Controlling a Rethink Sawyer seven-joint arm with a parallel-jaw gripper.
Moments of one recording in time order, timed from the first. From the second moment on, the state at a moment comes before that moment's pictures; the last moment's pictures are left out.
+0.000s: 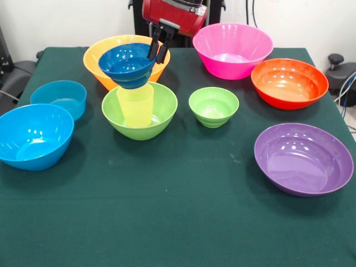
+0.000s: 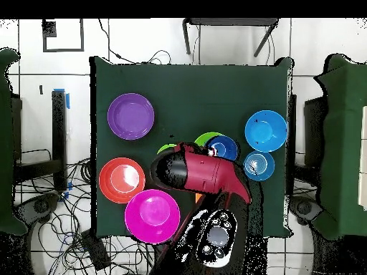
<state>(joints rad) 0.00 -0.65 -0.36 1.69 -0.05 0.36 1.76</state>
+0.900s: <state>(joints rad) 0.01 -0.55 -0.36 1.70 -0.05 0.26 1.76</state>
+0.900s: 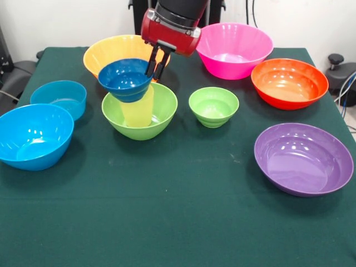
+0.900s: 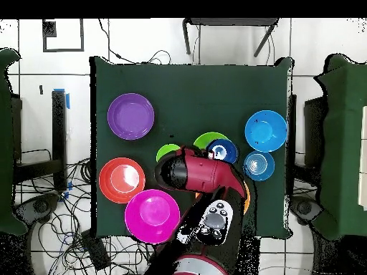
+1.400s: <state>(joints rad) 0.01 -0.52 -0.36 1.70 -0.05 0.26 1.76</state>
